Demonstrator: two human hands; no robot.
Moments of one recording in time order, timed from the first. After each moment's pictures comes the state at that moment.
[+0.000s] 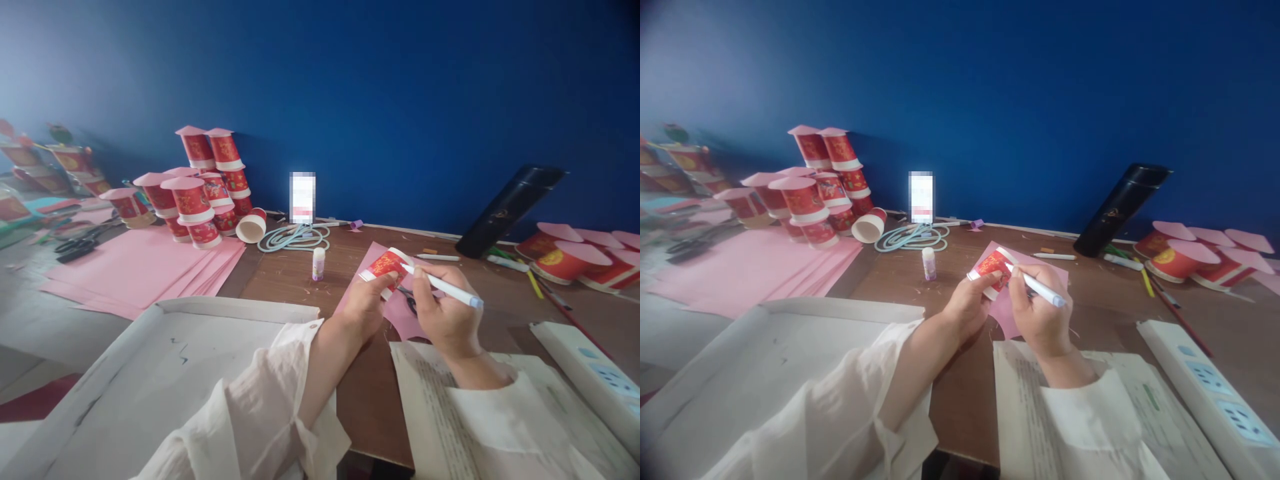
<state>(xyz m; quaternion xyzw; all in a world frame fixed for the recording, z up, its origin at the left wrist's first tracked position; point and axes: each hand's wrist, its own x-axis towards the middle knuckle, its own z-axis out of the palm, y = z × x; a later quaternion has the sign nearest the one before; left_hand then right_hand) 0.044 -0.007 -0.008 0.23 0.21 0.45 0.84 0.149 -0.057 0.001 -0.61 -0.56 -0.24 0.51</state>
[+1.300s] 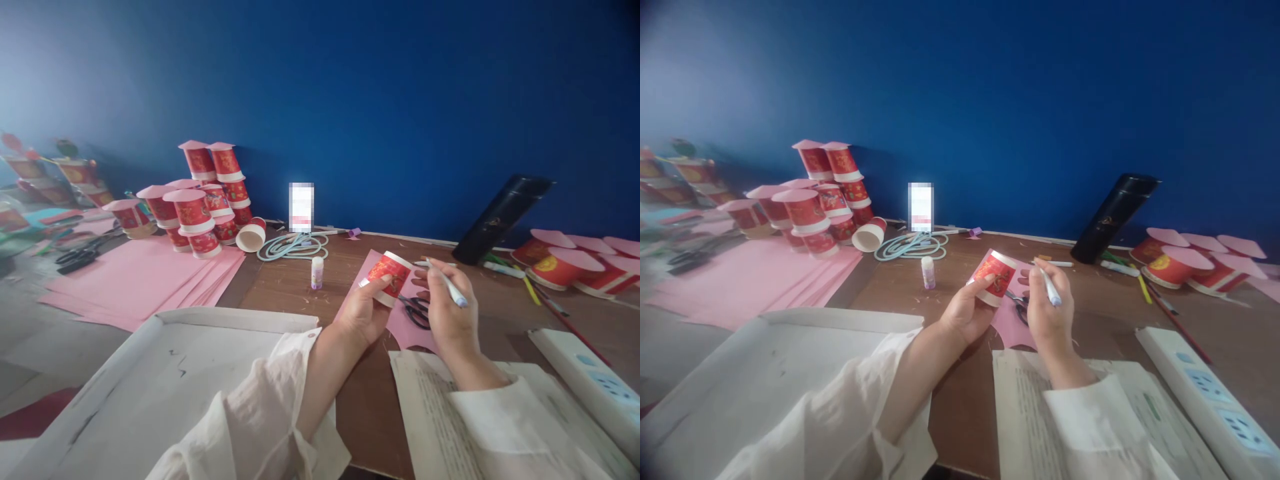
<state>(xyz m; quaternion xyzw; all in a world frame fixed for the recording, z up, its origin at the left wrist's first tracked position) 0.044 -0.004 -0.003 0.16 0.16 0.41 0.88 0.164 -0.046 -0.009 -0.64 -0.36 0.08 0.67</state>
